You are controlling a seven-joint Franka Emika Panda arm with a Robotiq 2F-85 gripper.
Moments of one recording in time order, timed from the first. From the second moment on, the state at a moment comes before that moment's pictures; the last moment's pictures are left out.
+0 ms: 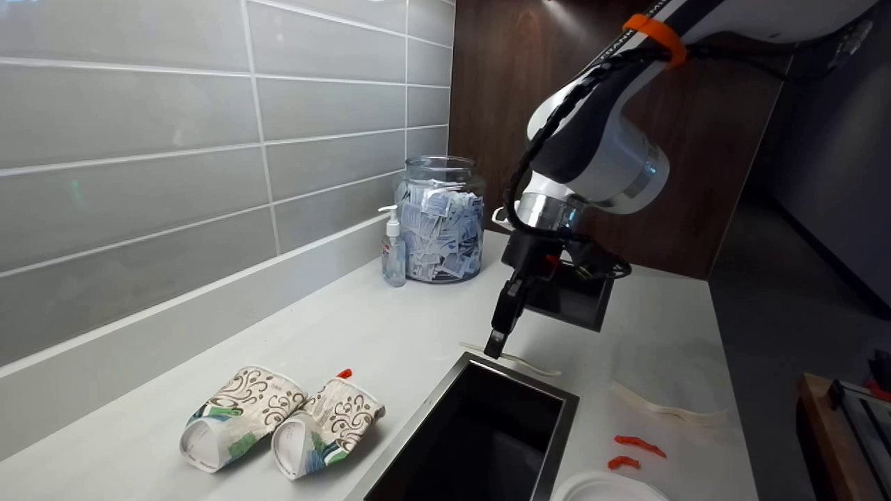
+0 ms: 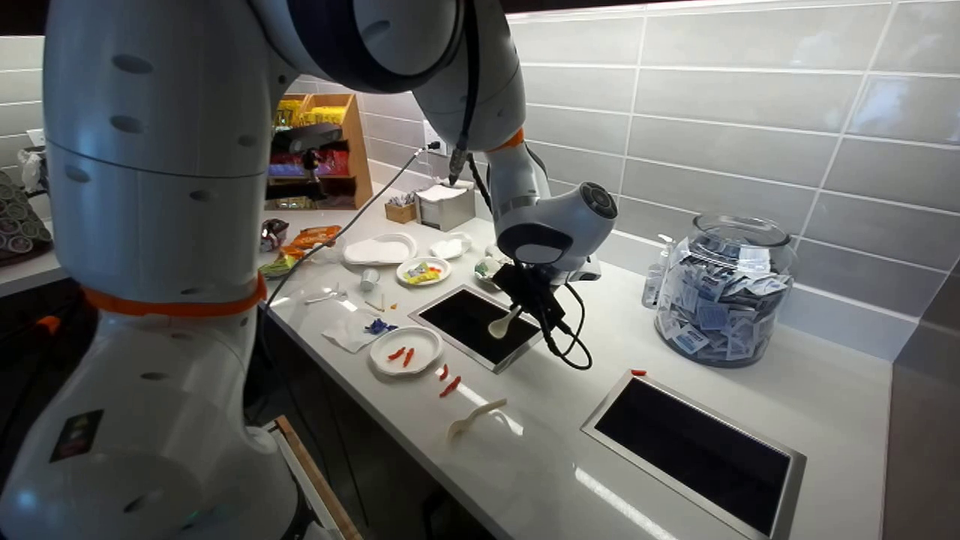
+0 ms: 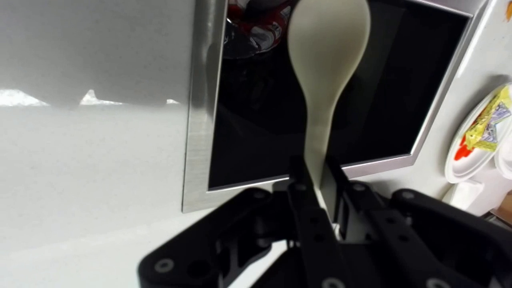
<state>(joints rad) -0.41 0.33 0.45 -2.26 0.71 2.53 -0.79</state>
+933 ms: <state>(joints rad) -0.19 0.11 0.25 -2.44 0.95 2.17 -1.52</state>
